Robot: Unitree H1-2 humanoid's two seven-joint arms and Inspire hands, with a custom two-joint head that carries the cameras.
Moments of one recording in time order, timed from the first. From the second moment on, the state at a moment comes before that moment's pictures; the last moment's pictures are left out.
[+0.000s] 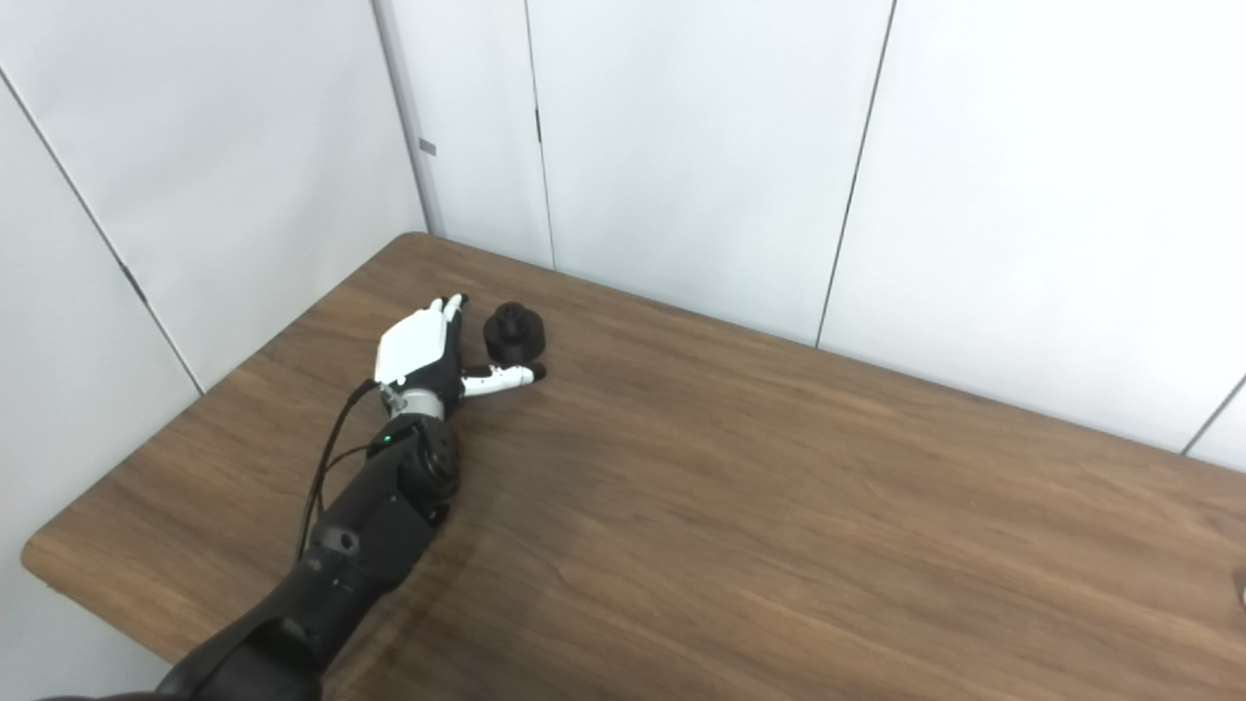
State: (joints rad) left arm -0.37 0.40 0.05 0.41 0.66 0.47 0.24; right arm 0.39 -0.26 -0.10 -0.11 0.38 -0.46 0.36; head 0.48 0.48
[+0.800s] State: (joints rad) left arm -0.43 0.41 -0.03 0.48 0.61 0.45 0.24; right arm 0.46 -0.25 -0.09 -0.16 0.36 -0.46 0.36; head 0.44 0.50
